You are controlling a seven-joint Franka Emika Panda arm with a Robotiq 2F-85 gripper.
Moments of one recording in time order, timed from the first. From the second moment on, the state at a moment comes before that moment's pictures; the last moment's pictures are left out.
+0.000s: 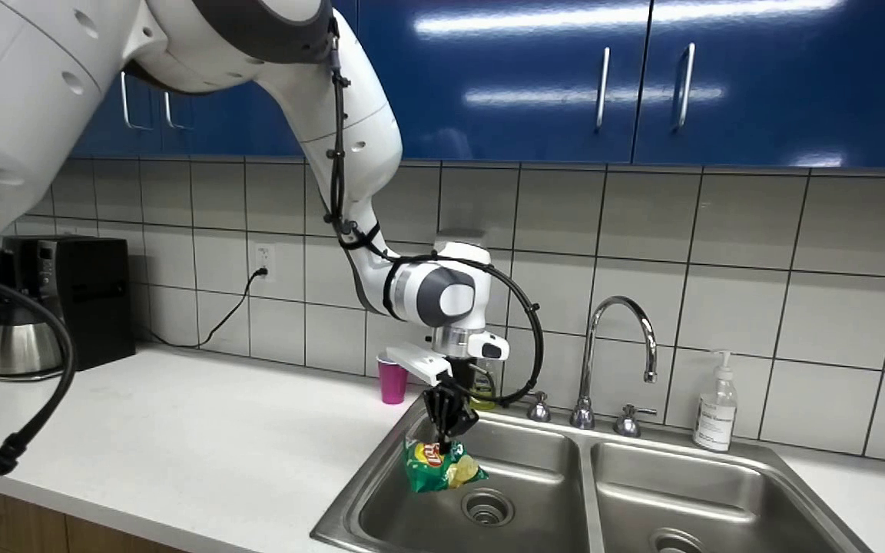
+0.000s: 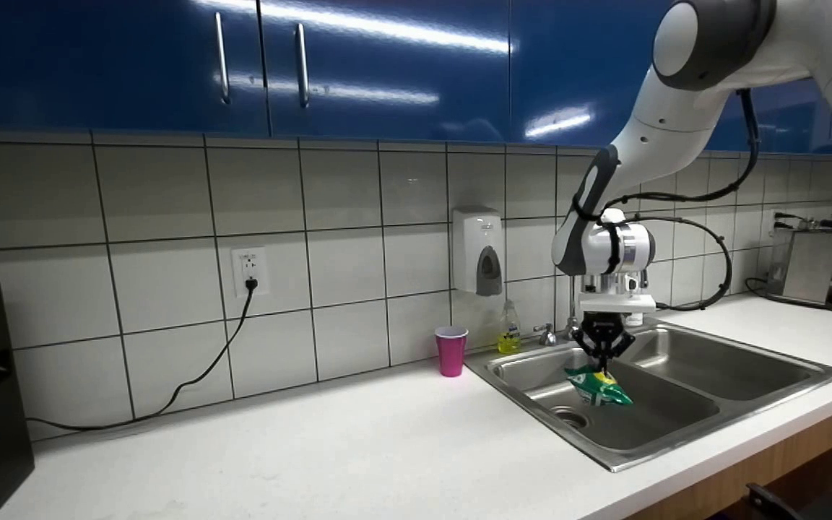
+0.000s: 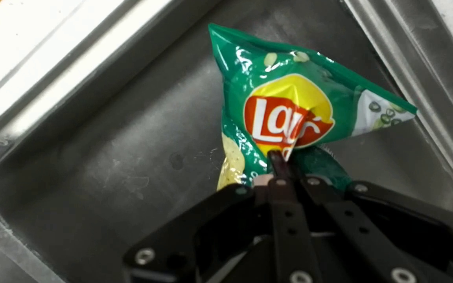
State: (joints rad) arm -0.20 0.49 -0.16 -2.05 0.14 2.46 0.14
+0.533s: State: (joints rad) arm -0.21 0.66 -0.17 -1.93 0.14 2.48 0.14
